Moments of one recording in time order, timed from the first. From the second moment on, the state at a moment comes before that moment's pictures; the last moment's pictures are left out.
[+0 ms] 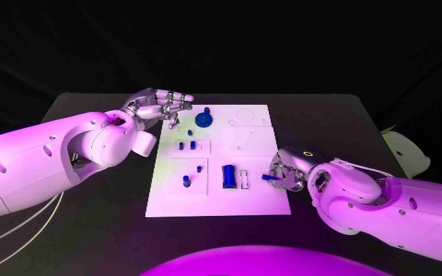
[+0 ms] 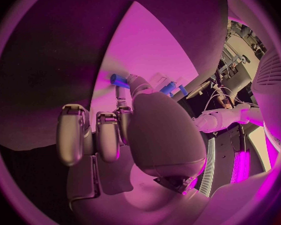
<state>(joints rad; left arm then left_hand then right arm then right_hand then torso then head) 1.17 -0.92 -0.02 1.58 -0.13 -0.21 0.16 1.48 -0.18 0.41 0.10 0.33 1.06 0.17 0.09 0.11 1.18 0.09 0.21 0.21 1.25 0.01 0.97 0.54 0.12 1.18 0.10 1.02 1.05 0.98 -1.02 -0.13 1.89 -1.61 -0.35 -0.60 1.46 -0.08 0.14 0.26 0.41 1.12 0.04 0.20 0.49 1.46 -0.03 1.34 1.35 1.46 -0.08 1.53 1.31 0.05 1.47 0.03 1.38 1.31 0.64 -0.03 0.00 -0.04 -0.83</state>
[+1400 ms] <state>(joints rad) 1.17 -0.92 -0.02 1.59 -0.13 -0.21 0.16 1.48 -0.18 0.41 0.10 0.33 1.06 0.17 0.09 0.11 1.18 0.09 0.21 0.21 1.25 0.01 0.97 0.54 0.12 1.18 0.10 1.02 1.05 0.99 -0.88 -0.12 1.84 -1.23 -0.43 -0.58 1.26 -0.10 0.20 0.29 0.51 1.12 0.05 0.24 0.55 1.47 -0.03 1.35 1.31 1.46 -0.08 1.53 1.31 0.05 1.47 0.03 1.38 1.31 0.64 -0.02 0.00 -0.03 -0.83</state>
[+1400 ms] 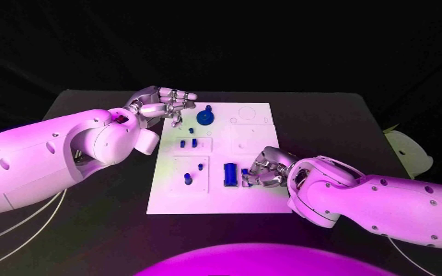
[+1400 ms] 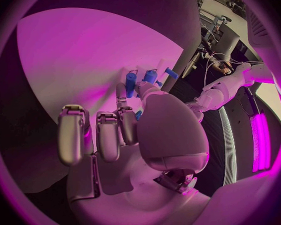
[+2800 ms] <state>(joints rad) 1.17 -0.92 -0.02 1.58 -0.13 -0.21 0.16 1.48 -0.18 0.41 0.10 0.33 1.06 0.17 0.09 0.11 1.18 0.09 0.21 0.21 1.25 0.01 0.97 0.54 0.12 1.18 0.10 1.02 1.05 0.99 -0.94 -0.13 1.87 -1.25 -0.43 -0.55 1.24 -0.08 0.04 0.23 0.36 1.14 0.03 0.24 0.56 1.47 -0.03 1.36 1.31 1.46 -0.09 1.53 1.31 0.05 1.47 0.03 1.38 1.31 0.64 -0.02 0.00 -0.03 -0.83</state>
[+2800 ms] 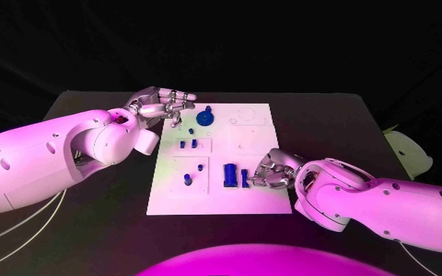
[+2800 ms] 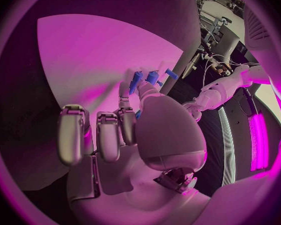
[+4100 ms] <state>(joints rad) 1.17 -0.92 -0.02 1.58 -0.13 -0.21 0.16 1.48 -0.18 0.41 0.10 0.33 1.06 0.17 0.09 0.11 1.18 0.09 0.21 0.21 1.25 0.01 0.97 0.54 0.12 1.18 0.10 1.02 1.05 0.99 -0.91 -0.13 1.84 -1.34 -0.37 -0.53 1.31 -0.07 0.02 0.22 0.29 1.14 0.03 0.24 0.56 1.47 -0.03 1.36 1.31 1.46 -0.09 1.53 1.31 0.05 1.47 0.03 1.38 1.31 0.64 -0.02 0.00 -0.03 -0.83</state>
